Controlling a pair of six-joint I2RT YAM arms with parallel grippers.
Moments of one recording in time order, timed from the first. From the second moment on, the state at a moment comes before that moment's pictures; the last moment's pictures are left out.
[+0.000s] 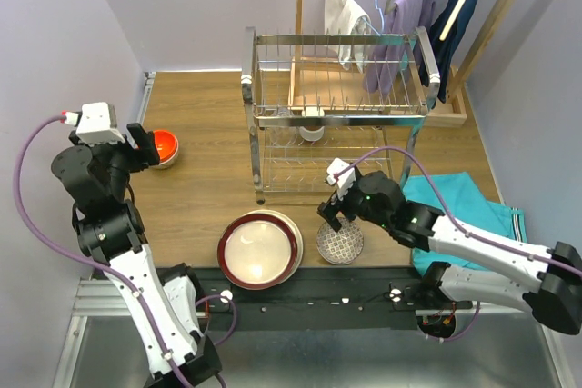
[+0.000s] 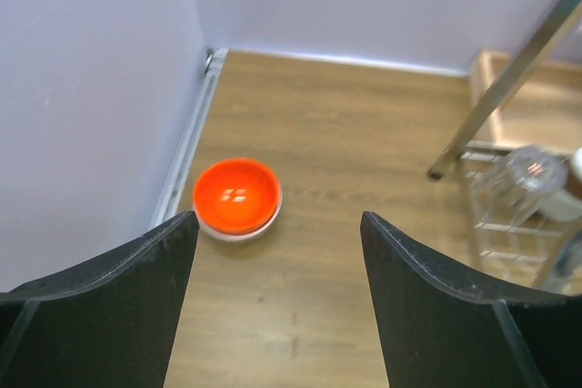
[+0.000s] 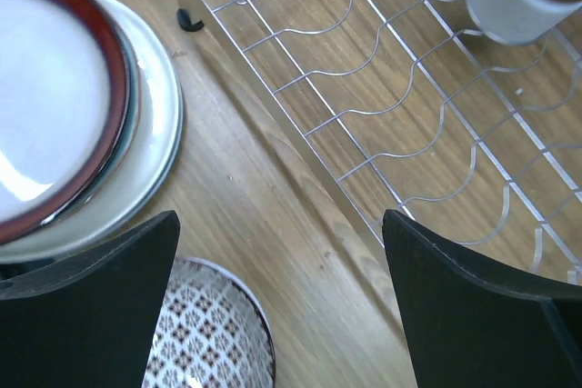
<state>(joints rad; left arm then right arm) 0.50 0.68 1.09 -0.54 0.41 0.00 0.93 1.05 0.60 -0.01 0.08 -0.12</state>
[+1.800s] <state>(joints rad) -0.79 1.00 1.33 -0.51 0.26 0.09 0.30 0.74 1.02 -0.46 0.55 -0.60</state>
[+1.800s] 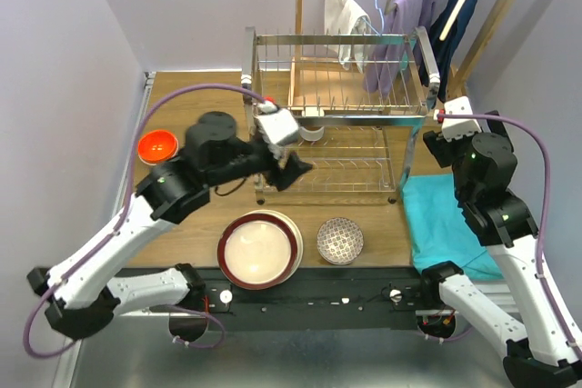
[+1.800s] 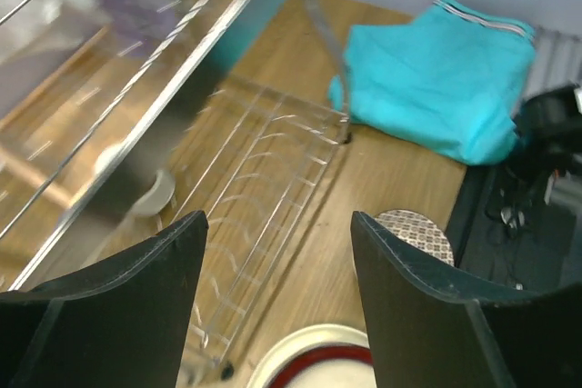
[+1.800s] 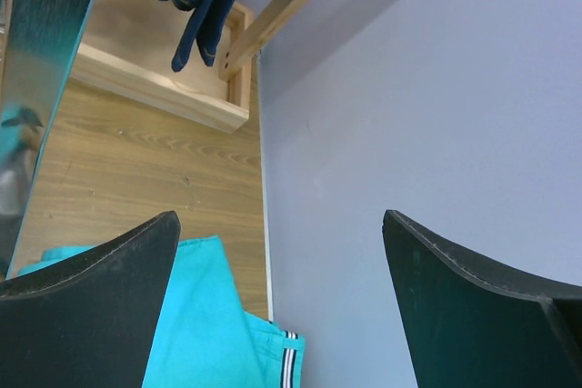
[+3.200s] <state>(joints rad) -1.38 1.66 1.16 -0.45 0.09 0.17 0.23 0.64 1.00 -0.53 0.52 -0.51</state>
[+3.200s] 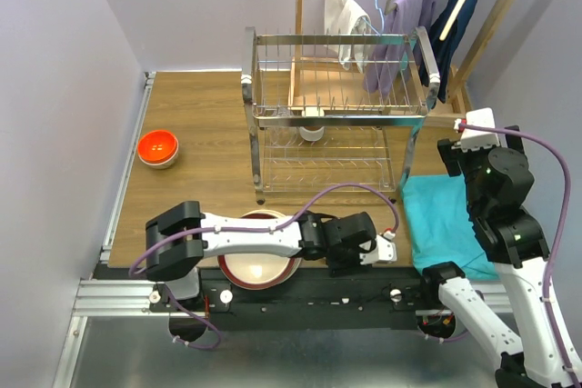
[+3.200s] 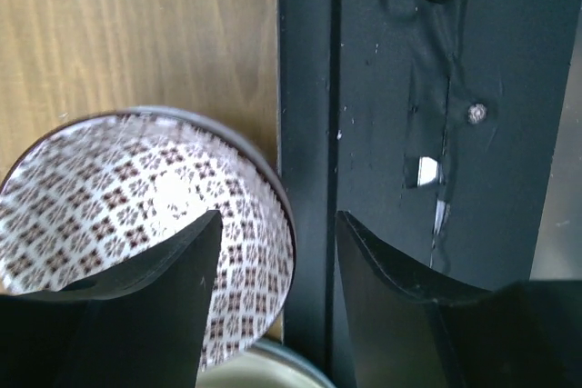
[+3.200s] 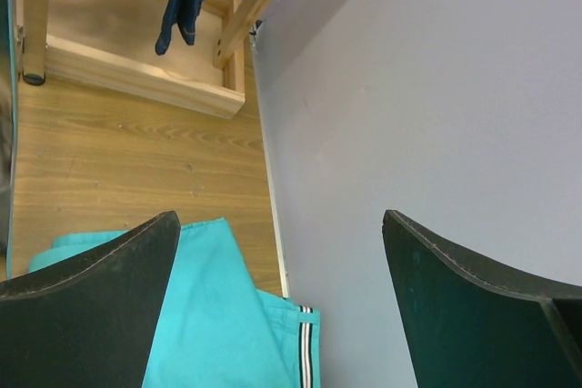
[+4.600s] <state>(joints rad) -1.21 1.37 0.97 0.12 0.17 -0.24 0.18 0.72 1.04 -0.60 0.50 -0.55</state>
